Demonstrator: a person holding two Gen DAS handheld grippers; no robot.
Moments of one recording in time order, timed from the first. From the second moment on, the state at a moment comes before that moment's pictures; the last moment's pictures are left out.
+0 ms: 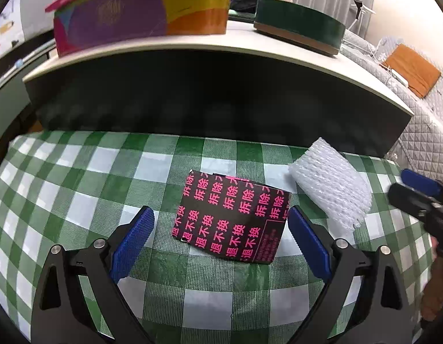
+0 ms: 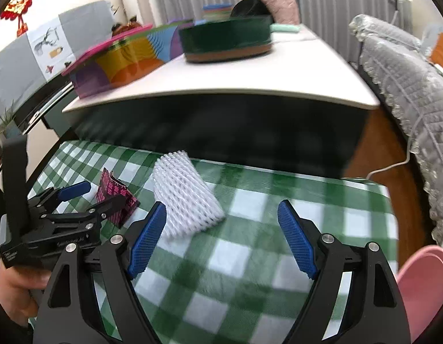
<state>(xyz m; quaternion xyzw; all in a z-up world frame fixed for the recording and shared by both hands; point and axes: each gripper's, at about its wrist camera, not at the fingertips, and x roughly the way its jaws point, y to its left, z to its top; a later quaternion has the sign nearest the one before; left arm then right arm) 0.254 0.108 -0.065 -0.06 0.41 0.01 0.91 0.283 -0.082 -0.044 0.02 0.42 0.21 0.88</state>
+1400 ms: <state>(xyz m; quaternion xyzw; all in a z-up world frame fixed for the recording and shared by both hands) 0.188 0.046 -0.012 -0.01 0.38 0.00 0.93 0.166 -0.173 0.022 0.02 0.39 0.16 0.90</state>
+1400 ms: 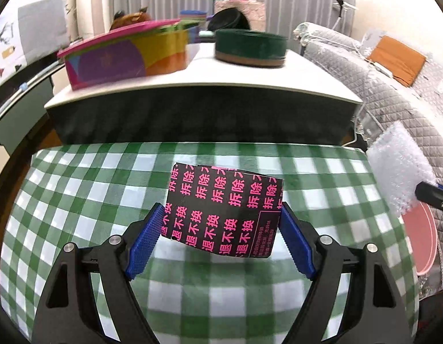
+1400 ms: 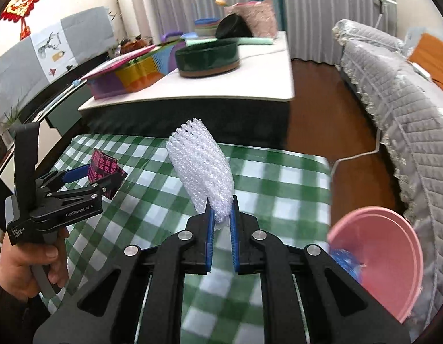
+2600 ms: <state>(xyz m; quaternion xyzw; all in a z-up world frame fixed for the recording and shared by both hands) 0.093 -0.018 0.014 -0.04 0.31 -0.01 0.95 0.079 -0.297 0.047 0.07 0.31 0.08 0.94</state>
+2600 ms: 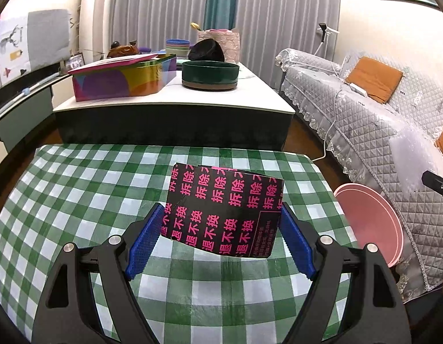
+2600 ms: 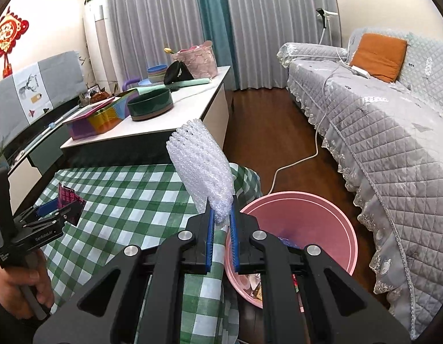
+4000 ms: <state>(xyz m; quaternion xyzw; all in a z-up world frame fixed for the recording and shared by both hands) 0.129 -0.118 0.042 -0.03 0.31 -0.11 0.94 0.101 -0.382 0.041 0.13 0.31 -0.02 0.94</state>
